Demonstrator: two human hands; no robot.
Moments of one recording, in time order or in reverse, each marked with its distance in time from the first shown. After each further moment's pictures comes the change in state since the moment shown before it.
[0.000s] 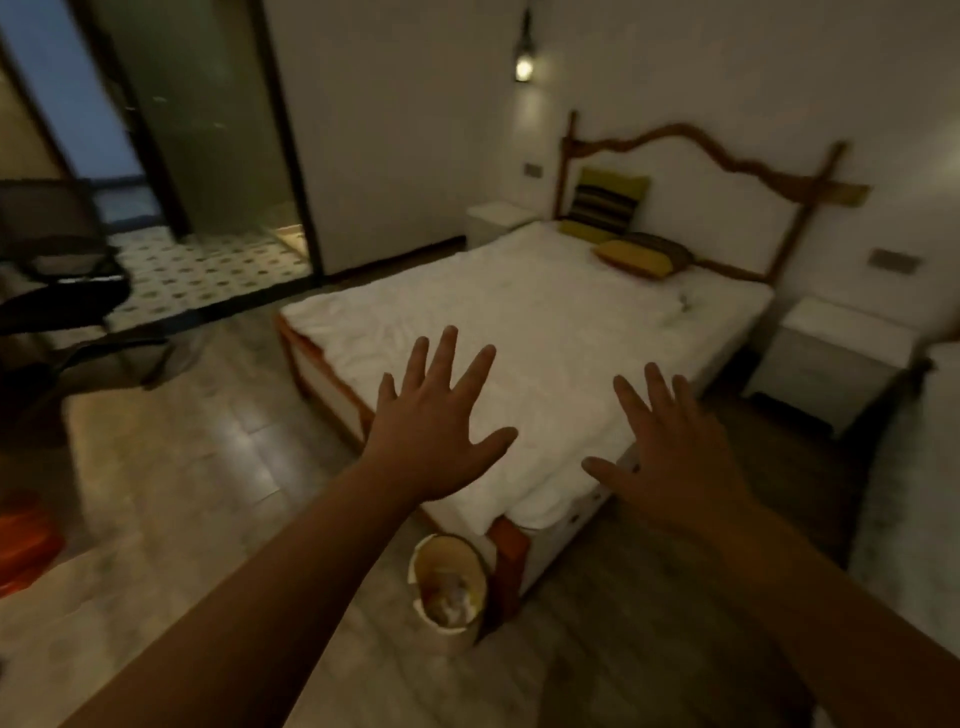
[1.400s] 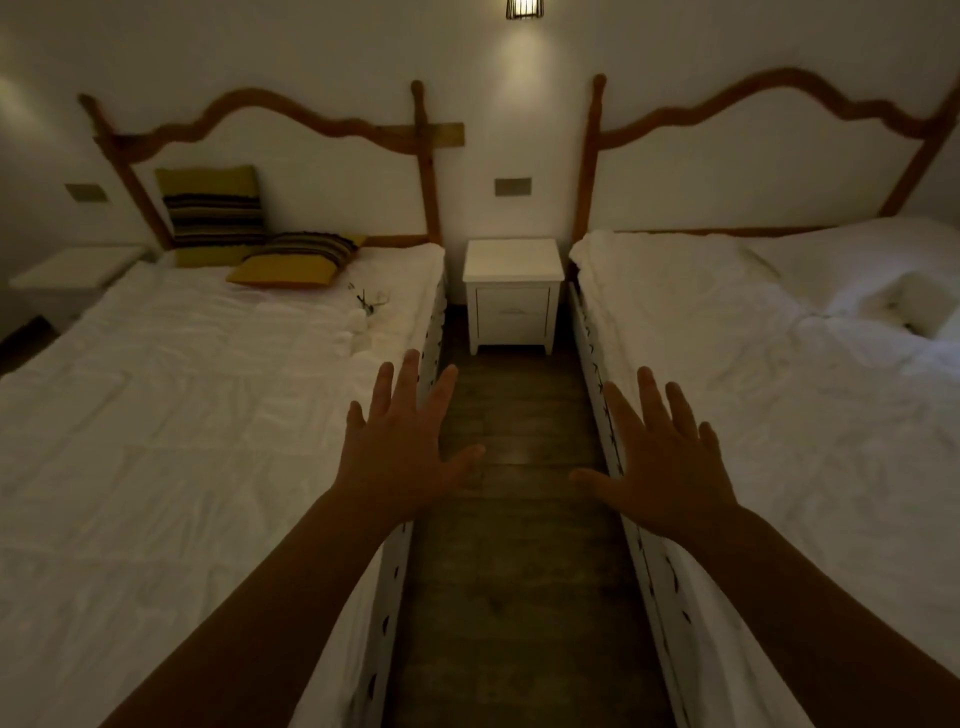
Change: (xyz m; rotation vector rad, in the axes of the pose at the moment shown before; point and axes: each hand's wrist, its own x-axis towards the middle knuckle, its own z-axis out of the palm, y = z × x) left_hand 0.443 0.385 0.257 -0.107 -0.204 0.639; right_hand 0.135 0.463 0.031 -0.075 -0.037 0.773
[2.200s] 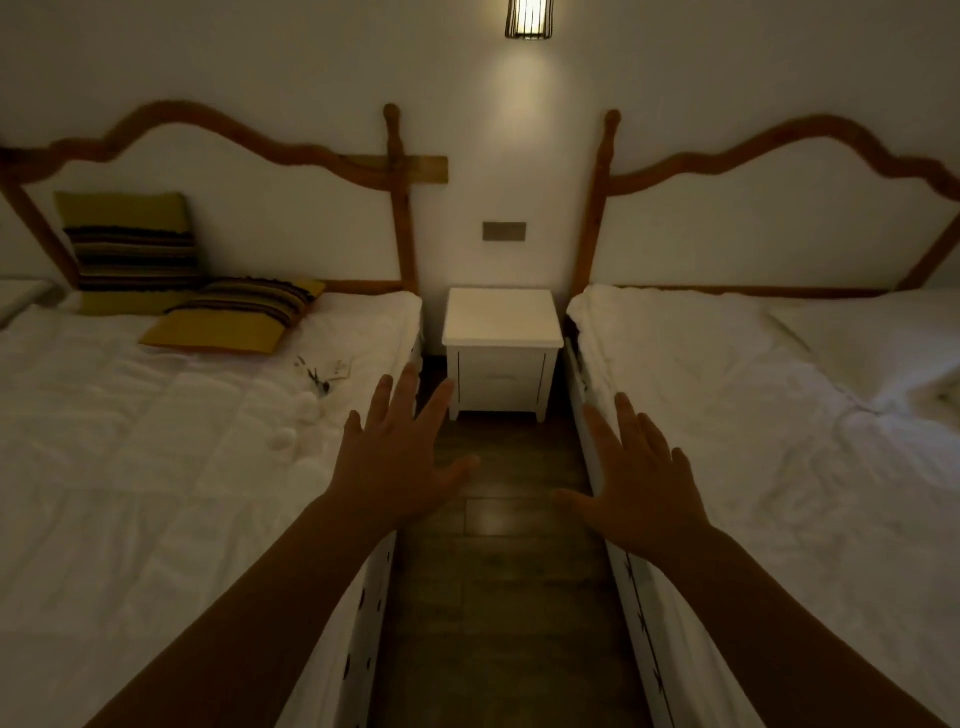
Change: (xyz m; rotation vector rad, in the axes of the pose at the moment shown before) left_hand 0.408 -0.082 0.080 -0.061 -0.019 0.026; right_hand 0.410 0.006 0.030 0.027 -0.043 0.050
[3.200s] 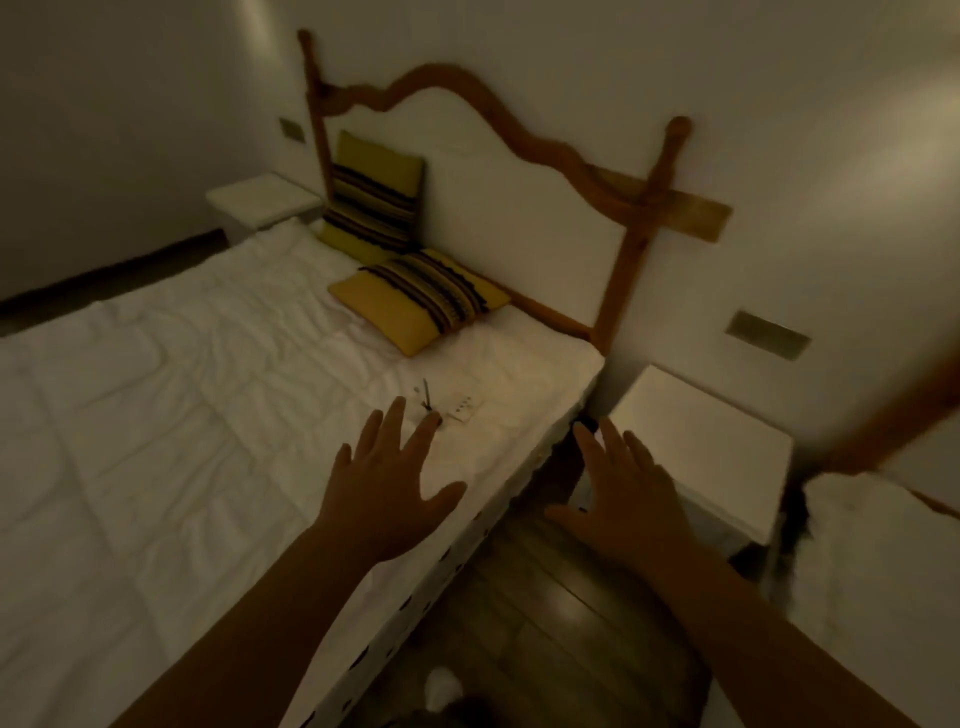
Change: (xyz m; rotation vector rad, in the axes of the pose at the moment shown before) left_hand 0.273 -0.142 0.080 0.006 -0.023 -0.703; right_hand 0.498 -0.105 0.058 0.004 -0.193 -0.675
